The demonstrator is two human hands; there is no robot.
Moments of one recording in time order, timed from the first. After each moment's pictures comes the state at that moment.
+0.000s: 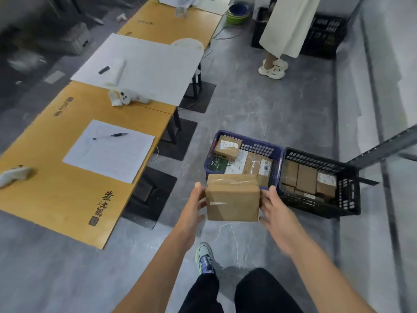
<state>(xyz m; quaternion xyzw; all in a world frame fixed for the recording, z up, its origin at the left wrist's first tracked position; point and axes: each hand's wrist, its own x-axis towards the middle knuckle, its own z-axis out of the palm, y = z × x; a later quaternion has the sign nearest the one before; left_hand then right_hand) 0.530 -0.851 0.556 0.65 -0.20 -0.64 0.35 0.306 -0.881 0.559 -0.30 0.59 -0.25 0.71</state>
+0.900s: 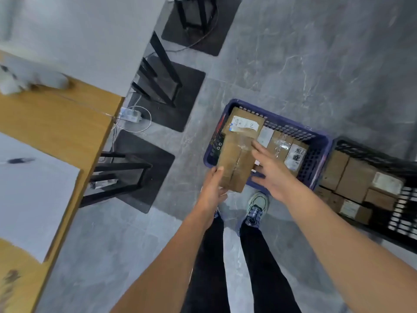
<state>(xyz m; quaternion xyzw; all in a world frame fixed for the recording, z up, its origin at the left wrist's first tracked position) 0.489 -1.162 0.316 0.70 -0.06 -0.66 0.29 0.342 -1.265 0.308 -0.27 0.61 -0.10 0.74</state>
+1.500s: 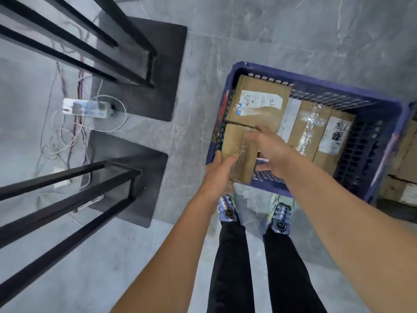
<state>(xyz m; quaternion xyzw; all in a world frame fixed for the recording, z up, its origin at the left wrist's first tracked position) 0.554 -1.255 0.101 0.72 -0.09 -0.68 0.11 0.418 -1.344 0.094 -0.22 0.69 -0.01 0.69</state>
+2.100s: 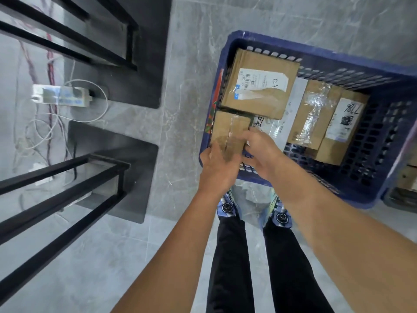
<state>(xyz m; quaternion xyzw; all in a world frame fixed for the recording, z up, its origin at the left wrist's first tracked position) 0.540 -1.258 0.048 0.76 -0.24 -0.60 0.07 0.433 -1.313 0.012 -0.10 0.66 -0.09 0.74</state>
